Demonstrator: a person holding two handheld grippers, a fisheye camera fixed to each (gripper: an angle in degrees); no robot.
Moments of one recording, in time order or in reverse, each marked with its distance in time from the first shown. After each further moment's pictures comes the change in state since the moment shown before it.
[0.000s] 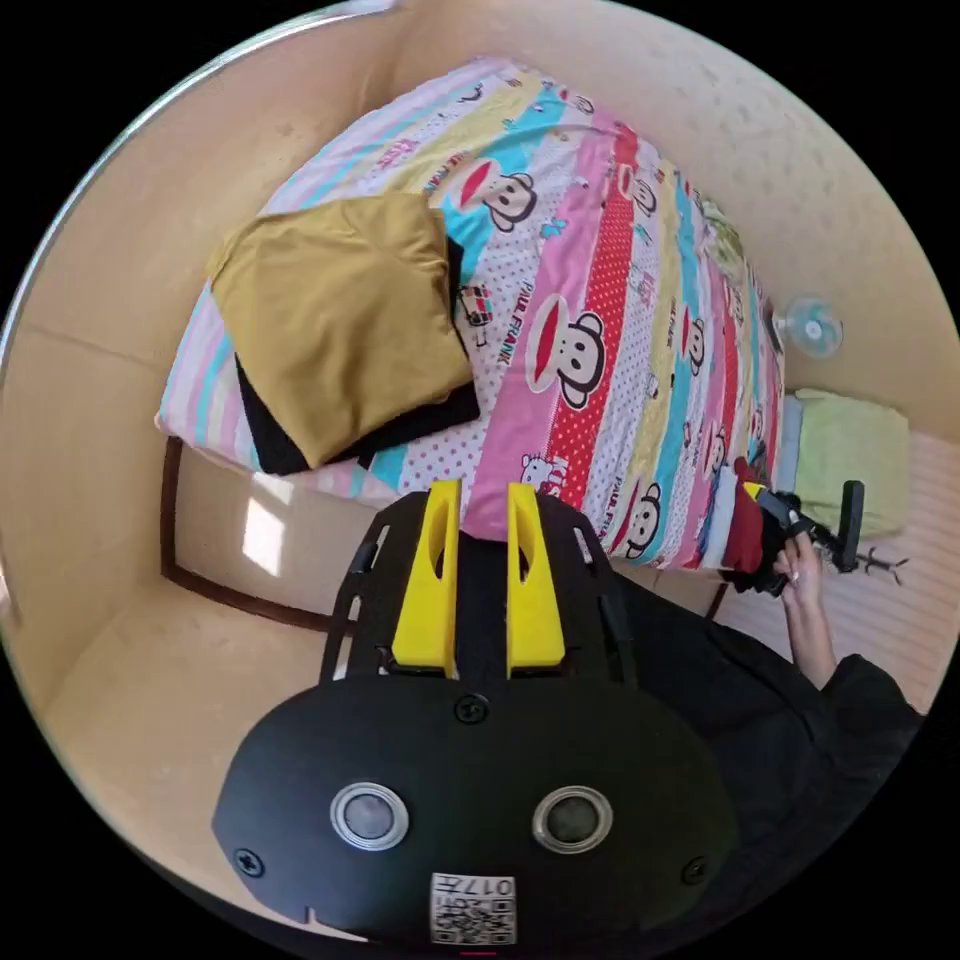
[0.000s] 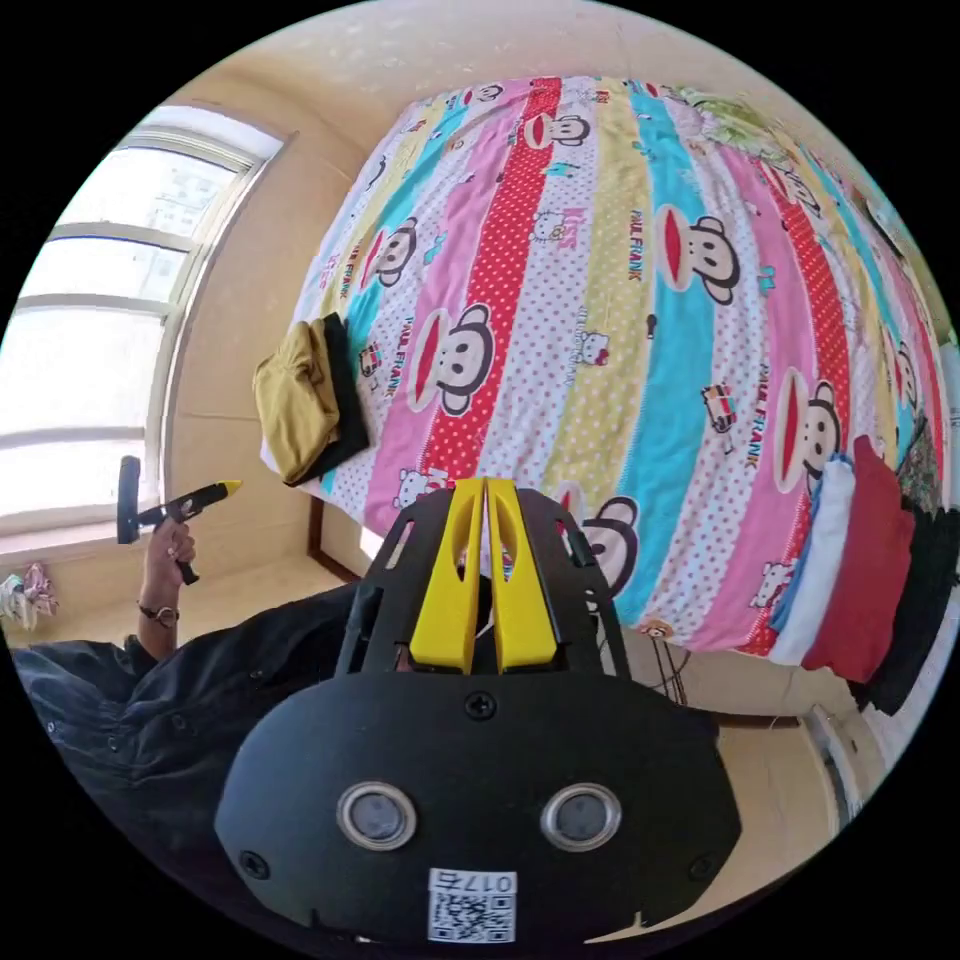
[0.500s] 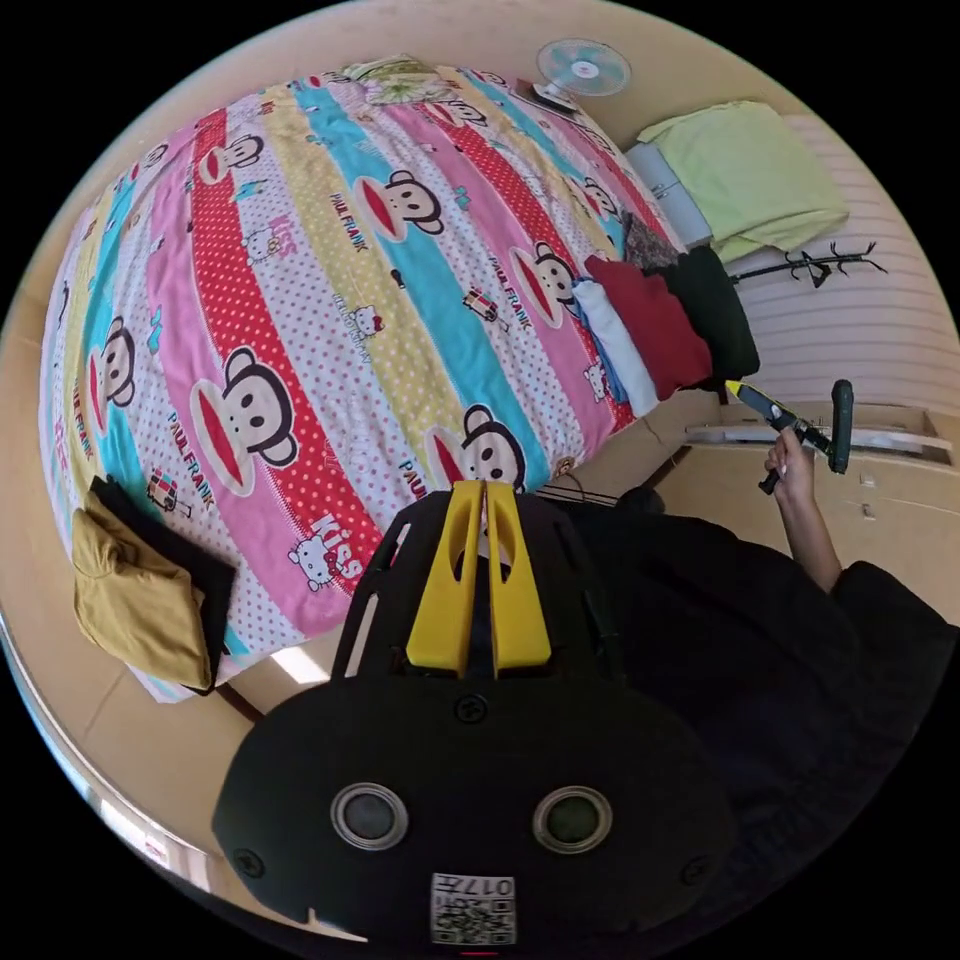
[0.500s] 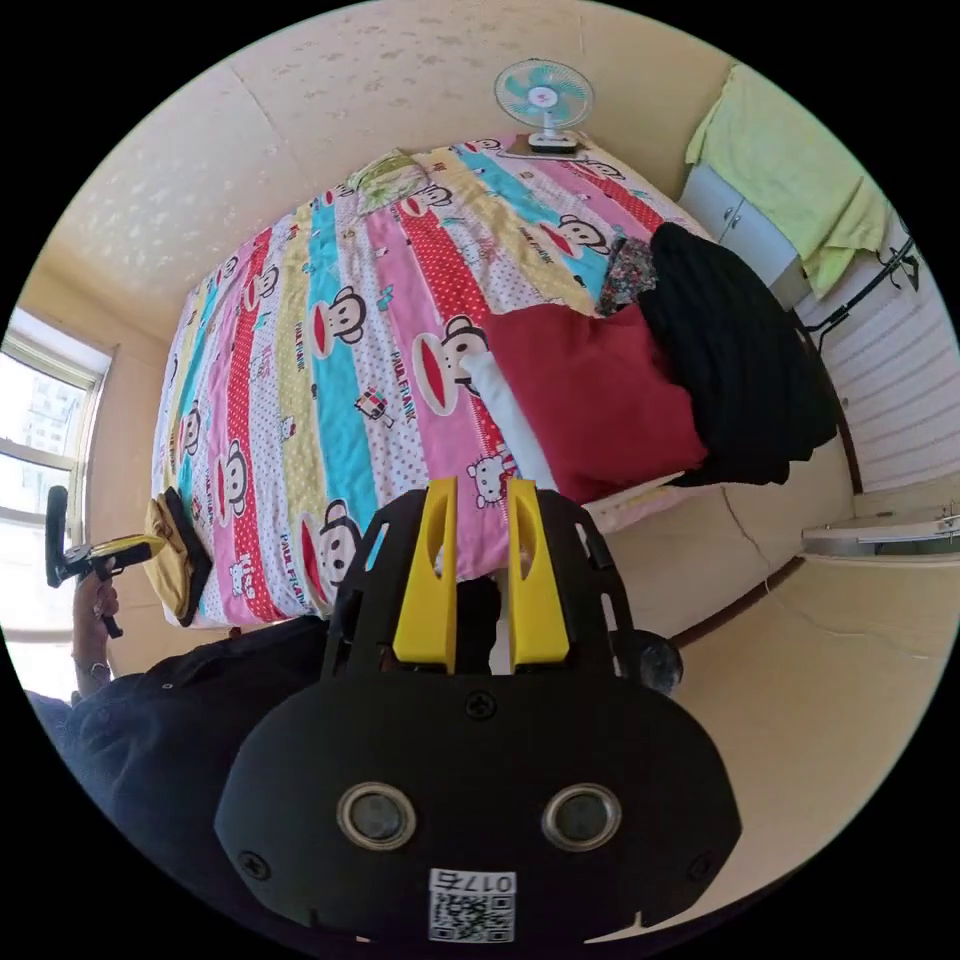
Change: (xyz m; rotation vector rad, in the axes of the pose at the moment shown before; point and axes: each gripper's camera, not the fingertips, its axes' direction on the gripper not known) left arm 0.402 -0.029 0.121 -0.157 0.048 0.598; right arm 0.240 0.190 -0.119 0.297 0.214 0.613
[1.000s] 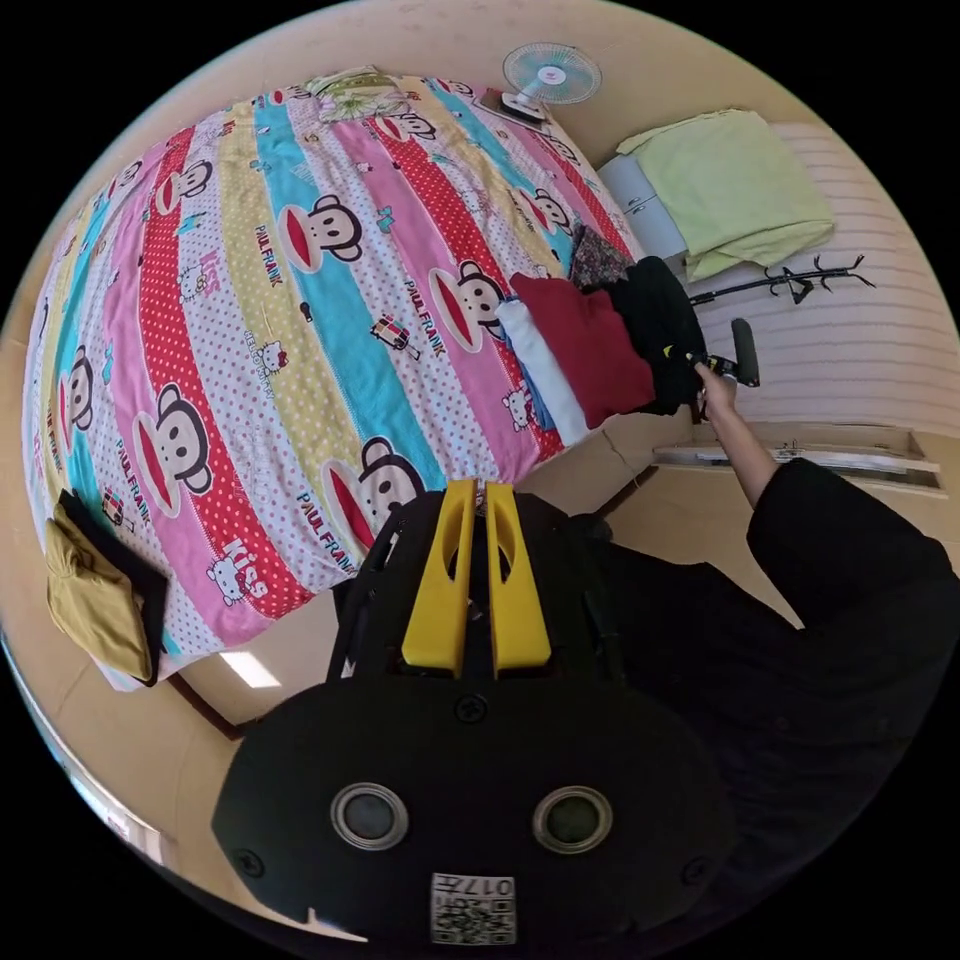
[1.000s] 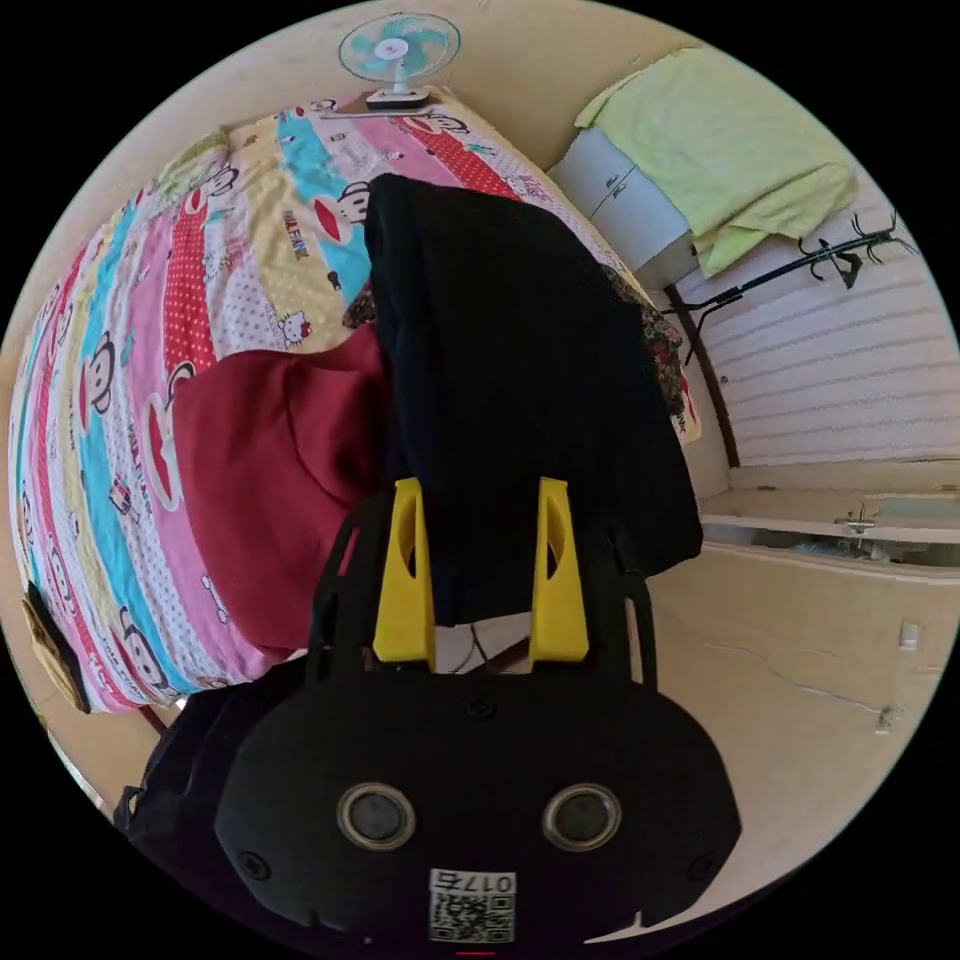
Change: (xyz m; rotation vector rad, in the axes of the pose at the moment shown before) left arm 0.091 -0.019 0.015 0.022 0.049 -0.149; right arm 0.134 -0.194 0.111 -0.233 0.391 -0.017
